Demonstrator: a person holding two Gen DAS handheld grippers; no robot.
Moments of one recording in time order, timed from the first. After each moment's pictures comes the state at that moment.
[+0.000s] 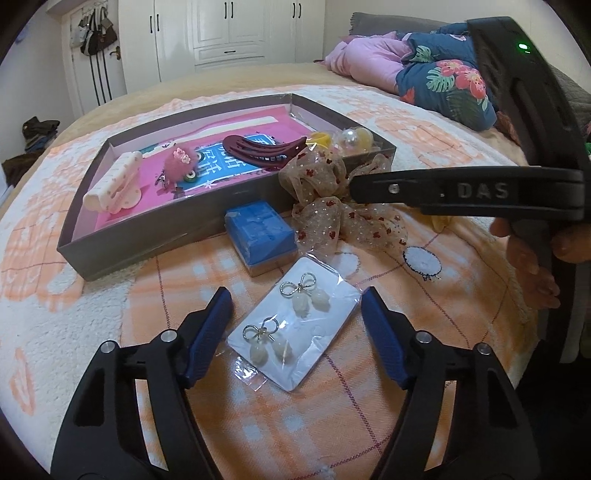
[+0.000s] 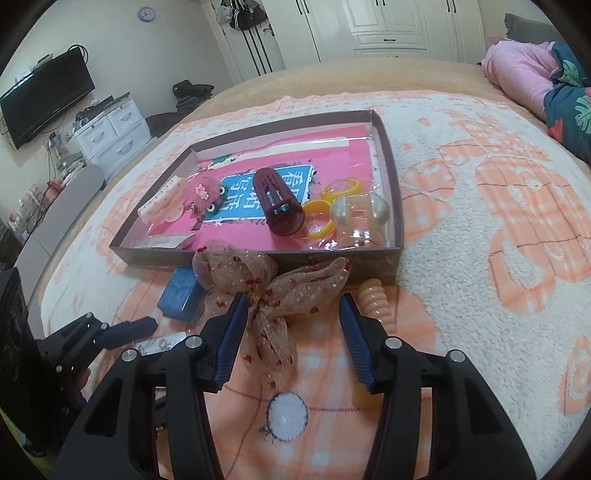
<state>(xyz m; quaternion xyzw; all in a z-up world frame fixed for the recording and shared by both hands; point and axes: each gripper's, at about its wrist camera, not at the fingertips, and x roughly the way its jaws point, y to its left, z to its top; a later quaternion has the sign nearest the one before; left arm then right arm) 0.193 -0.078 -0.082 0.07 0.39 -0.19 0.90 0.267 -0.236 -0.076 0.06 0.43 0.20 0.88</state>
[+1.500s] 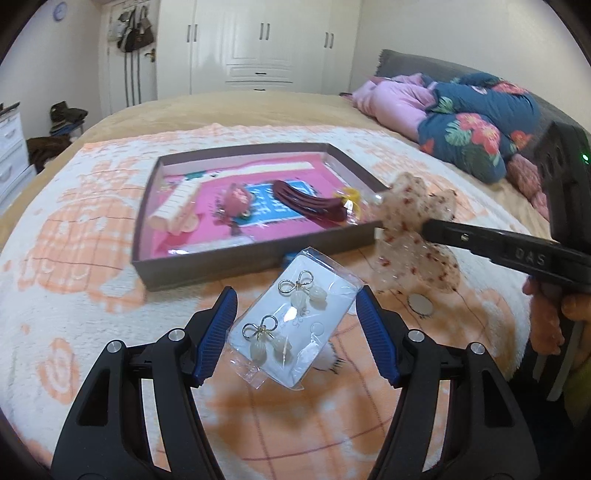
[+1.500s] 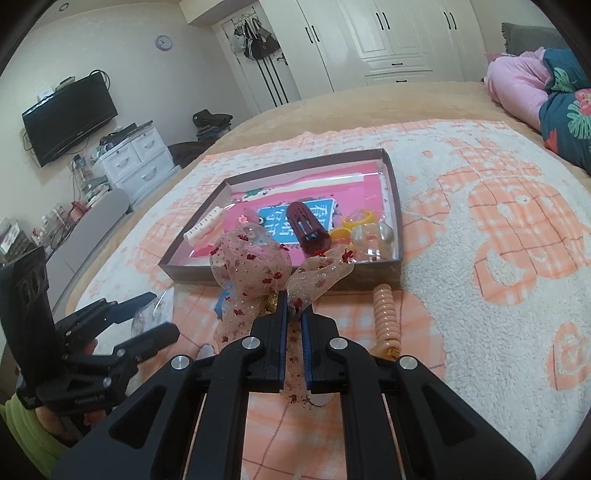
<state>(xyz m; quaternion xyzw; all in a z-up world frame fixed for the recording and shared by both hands) 0.181 -0.033 -0.033 0.01 0.35 -0.14 0.93 0.222 -0.249 -0.033 0.09 0.37 0.23 0.90</state>
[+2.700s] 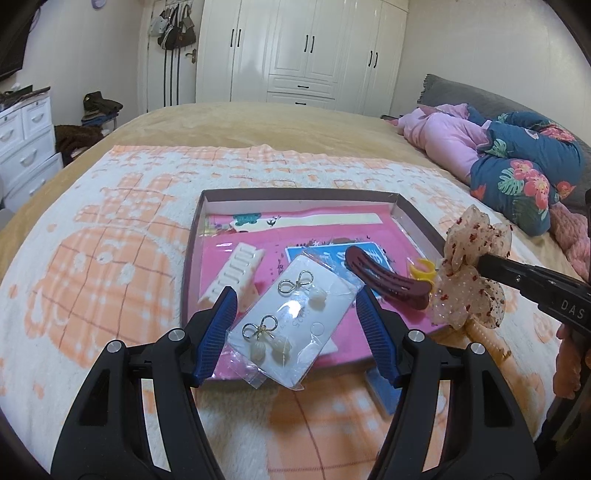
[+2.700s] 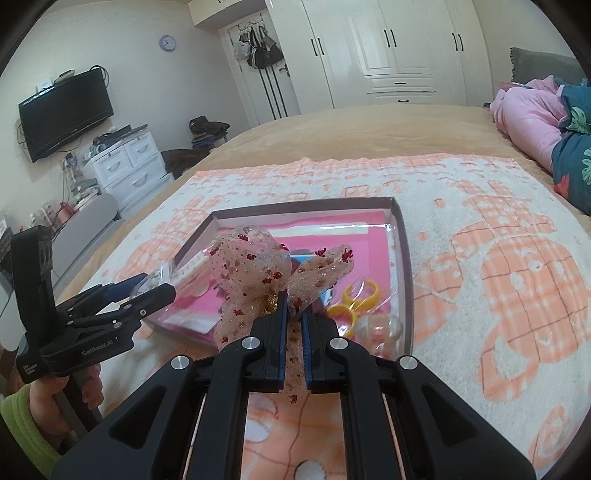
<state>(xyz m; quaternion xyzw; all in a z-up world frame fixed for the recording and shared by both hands) 0.270 0.002 -0.019 -0.03 0.33 -0.09 0.94 0.290 -0.227 -0.012 0.06 0.34 0.21 0.91</state>
